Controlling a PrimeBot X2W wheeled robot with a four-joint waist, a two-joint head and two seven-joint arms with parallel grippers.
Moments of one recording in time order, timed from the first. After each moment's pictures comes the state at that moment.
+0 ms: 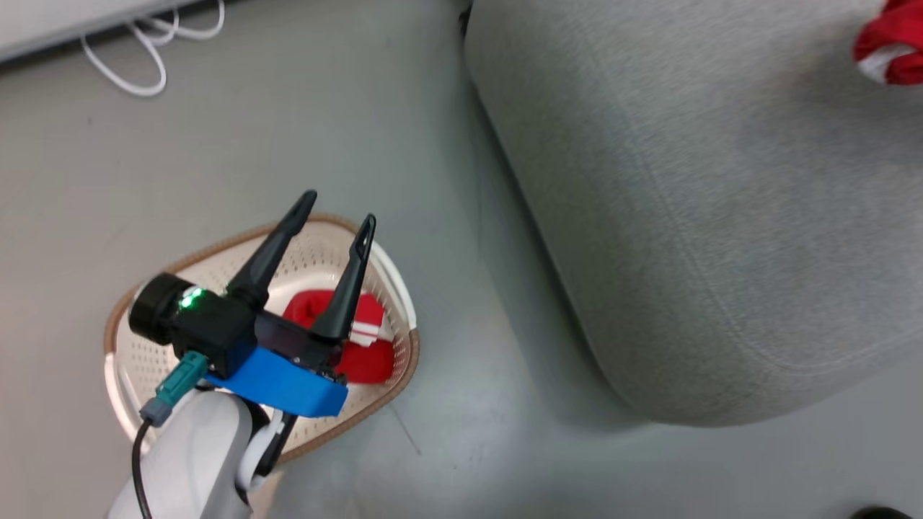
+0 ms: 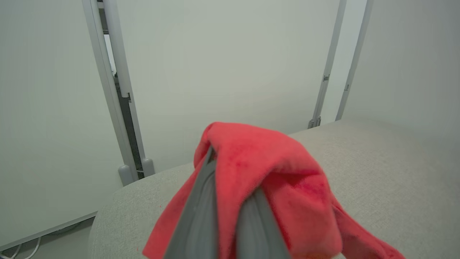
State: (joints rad) left arm -0.37 0.32 -0.45 0.14 -0.37 -0.13 -0.26; right arm -0.90 -0.50 -0.08 0.73 0.51 0.13 -0.25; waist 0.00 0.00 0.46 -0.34
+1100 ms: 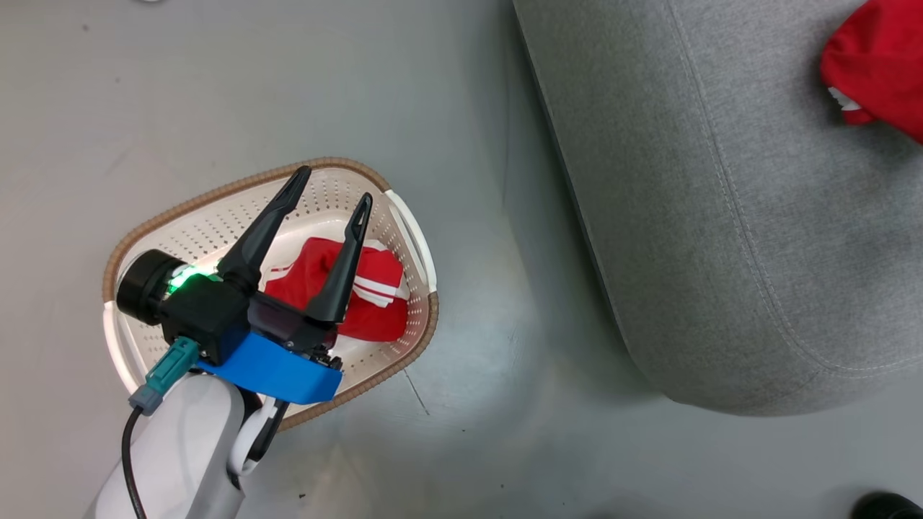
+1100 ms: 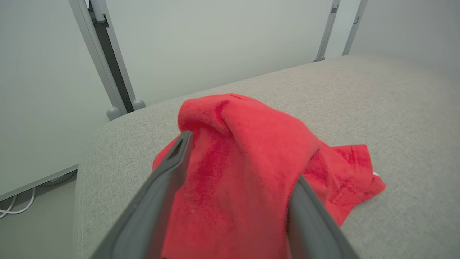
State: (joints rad) left arm -0.42 0.35 -0.46 0.12 -0.36 -0.13 -0.26; right arm -0.83 -0.34 -0.27 0.79 0.35 0.13 -0.26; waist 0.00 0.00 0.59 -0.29
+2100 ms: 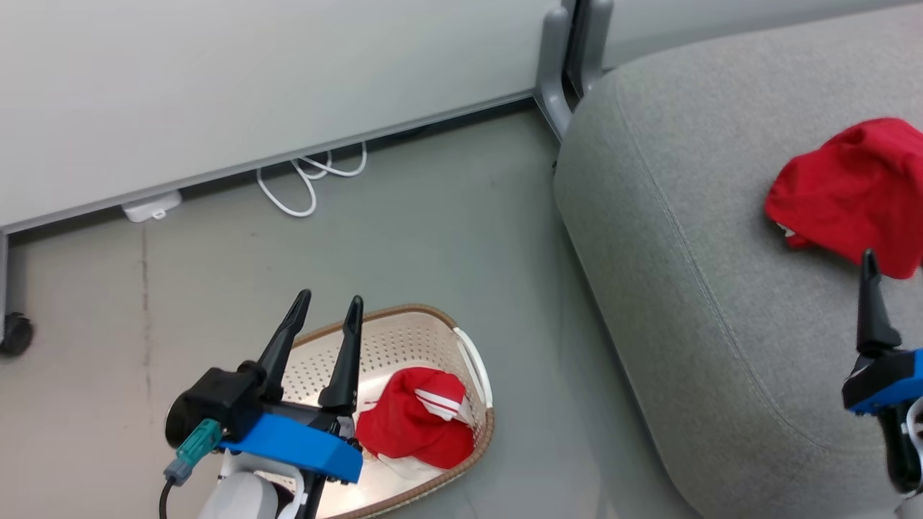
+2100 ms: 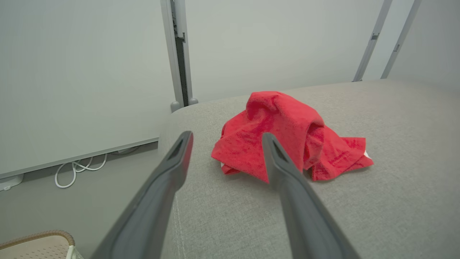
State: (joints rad) left arm -0.19 0.15 -0.32 0.25 -0.40 -0.13 -0.26; right arm -0.32 -0.25 -0.26 0.44 0.19 0.13 -0.19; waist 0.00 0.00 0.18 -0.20
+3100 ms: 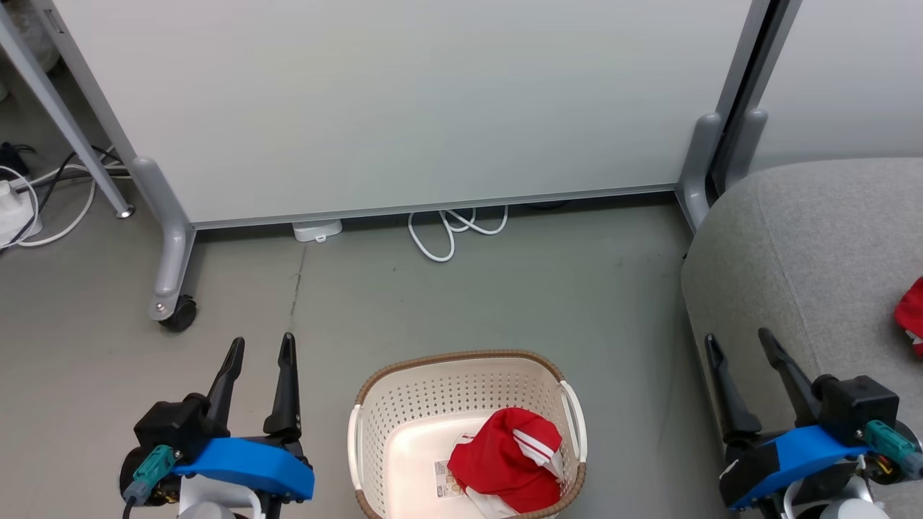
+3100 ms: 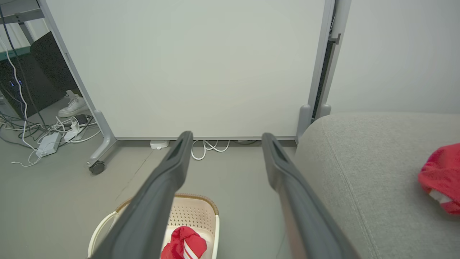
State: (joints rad) left arm -0.14 0.12 -0.13 0.39 -0.38 -0.13 -0.26; right arm -0.05 -0.10 -0.03 0.13 0.15 0.13 -0.07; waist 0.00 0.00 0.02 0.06
